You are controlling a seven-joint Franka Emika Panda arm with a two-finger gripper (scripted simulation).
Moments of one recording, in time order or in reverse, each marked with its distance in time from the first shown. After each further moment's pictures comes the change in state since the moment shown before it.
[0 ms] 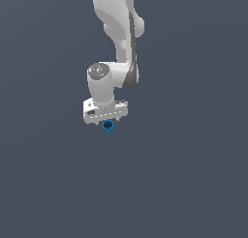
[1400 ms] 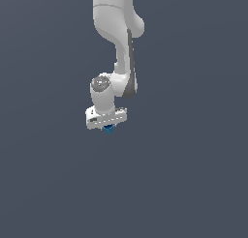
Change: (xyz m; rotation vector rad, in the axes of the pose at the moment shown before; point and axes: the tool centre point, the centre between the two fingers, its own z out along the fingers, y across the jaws) arm -0.005 0.001 0.054 0.000 0.000 -0.019
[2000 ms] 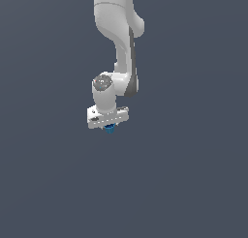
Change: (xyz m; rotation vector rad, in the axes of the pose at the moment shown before) arm 0.001 -0.007 -0.004 0.000 -0.002 0.001
